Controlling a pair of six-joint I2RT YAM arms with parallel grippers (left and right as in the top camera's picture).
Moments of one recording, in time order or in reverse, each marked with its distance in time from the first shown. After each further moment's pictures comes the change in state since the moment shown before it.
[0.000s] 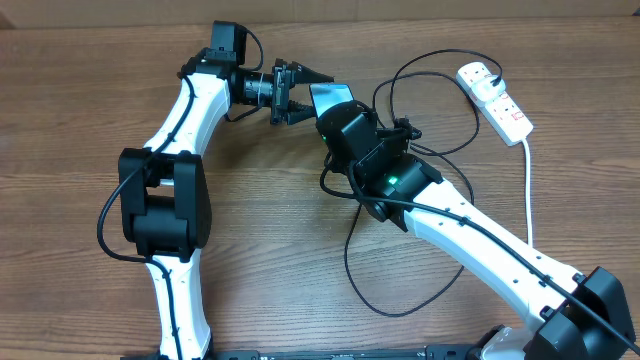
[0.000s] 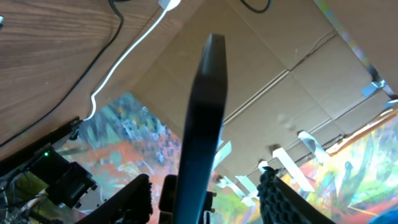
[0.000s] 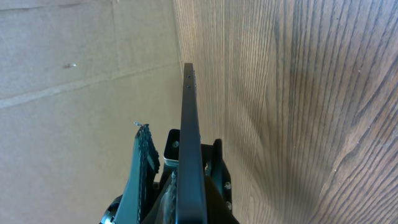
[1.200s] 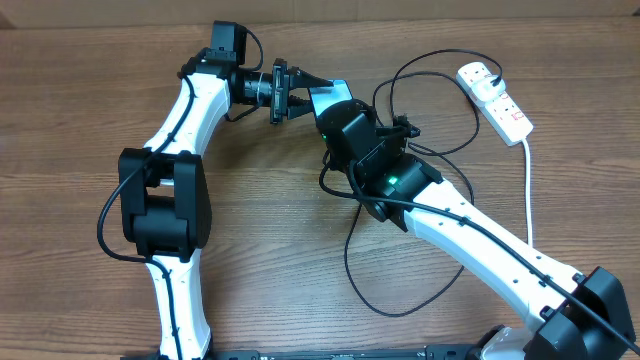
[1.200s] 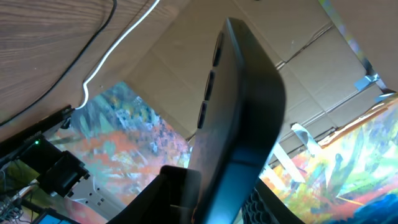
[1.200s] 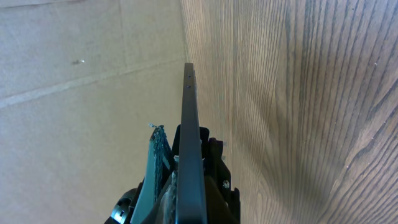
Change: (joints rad) left arm 0.000 0.000 0.000 0.000 0.046 -0.024; right arm 0.000 0.000 0.000 0.033 -0.002 0.000
